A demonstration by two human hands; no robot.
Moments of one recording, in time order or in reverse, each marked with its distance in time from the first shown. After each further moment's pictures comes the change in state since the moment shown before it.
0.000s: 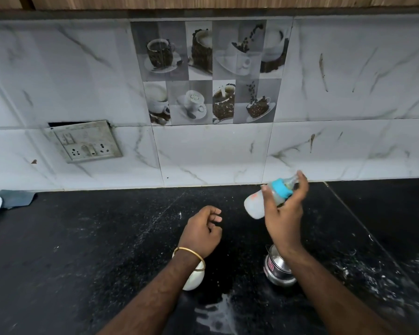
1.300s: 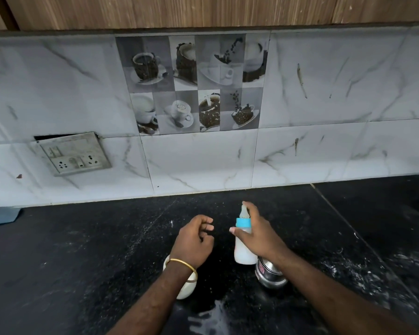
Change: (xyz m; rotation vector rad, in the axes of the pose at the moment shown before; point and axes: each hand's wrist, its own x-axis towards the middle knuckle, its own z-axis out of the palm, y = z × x) left_hand -0.010 0.004 0.002 0.005 -0.014 0.021; right_hand -0.018 0.011 -0.010 -0.345 -0.575 0.126
